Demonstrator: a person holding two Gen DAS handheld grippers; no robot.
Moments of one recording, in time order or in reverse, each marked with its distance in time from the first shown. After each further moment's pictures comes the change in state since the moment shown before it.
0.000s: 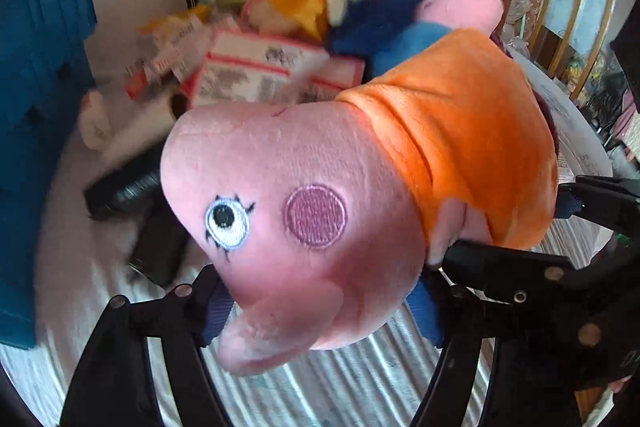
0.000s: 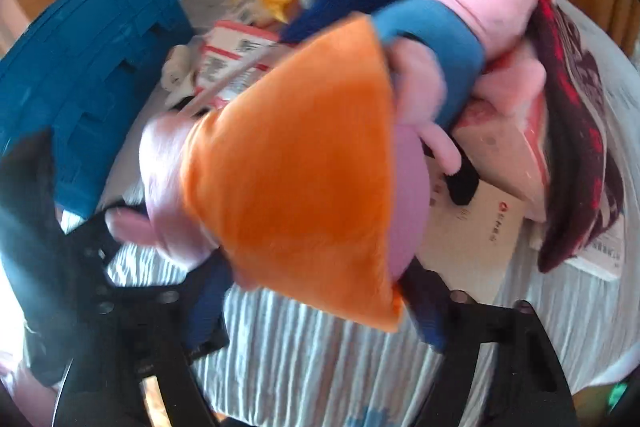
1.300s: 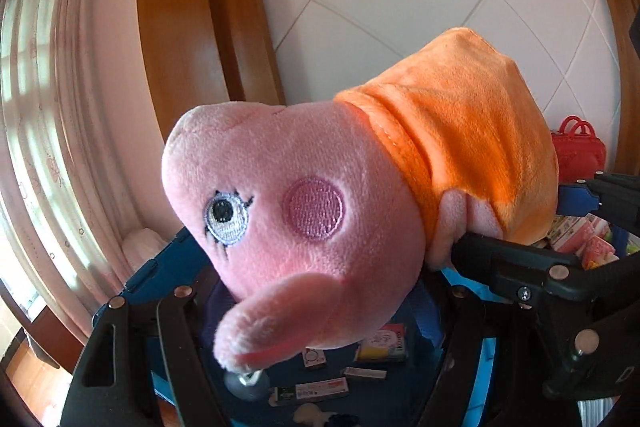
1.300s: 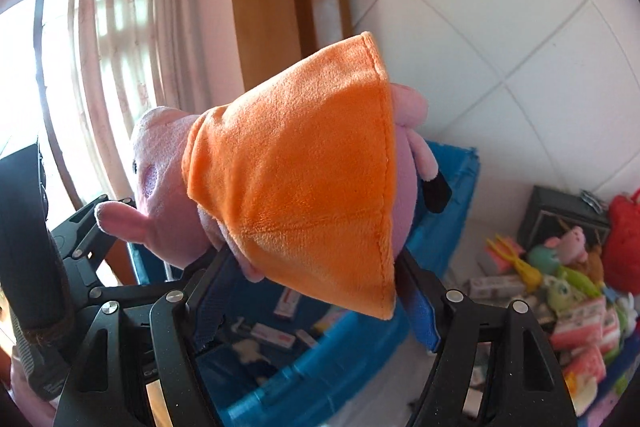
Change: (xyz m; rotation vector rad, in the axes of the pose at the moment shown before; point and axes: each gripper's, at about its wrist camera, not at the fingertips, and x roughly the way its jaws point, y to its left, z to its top) left arm -0.321 0.334 0.064 -0.238 -0.436 0.620; right arm -0.120 0.433 0.172 -0.535 -0.453 0.312
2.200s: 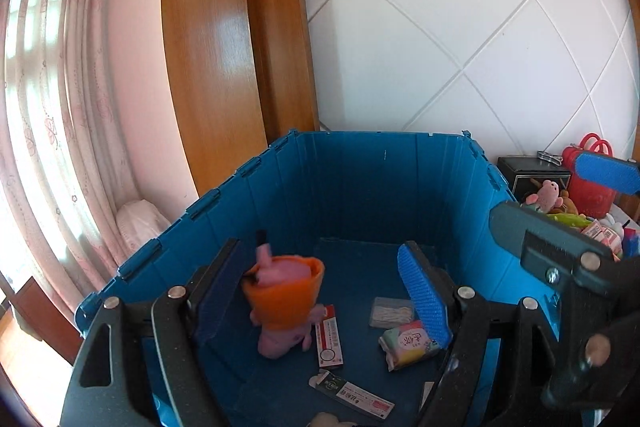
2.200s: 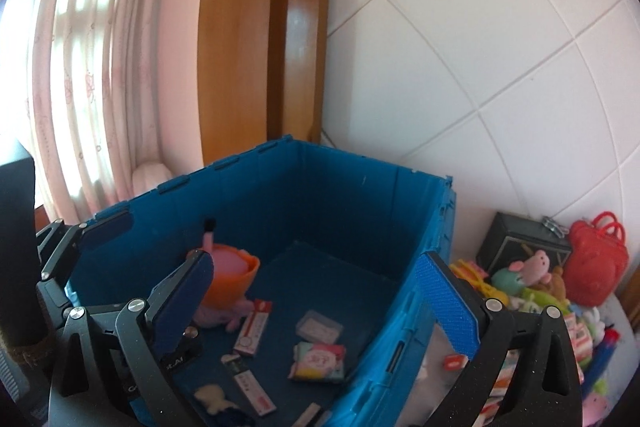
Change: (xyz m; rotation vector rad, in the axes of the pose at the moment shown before) left arm 0.046 0.055 -0.014 -0.100 0.039 -0.011; right arm 0.051 0.046 0.021 -0.055 -0.051 -0.267
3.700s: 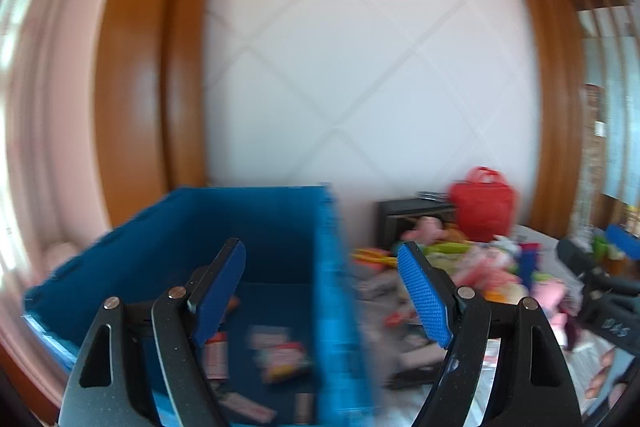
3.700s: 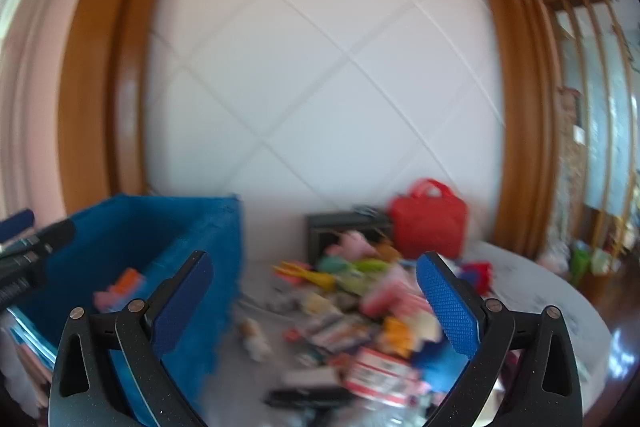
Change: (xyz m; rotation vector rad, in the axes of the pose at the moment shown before) left arm -0.121 -0.115 -0.025 0.043 -0.213 -0.360; right arm -0.176 -0.143 -0.123 0.233 -0.211 -0.473
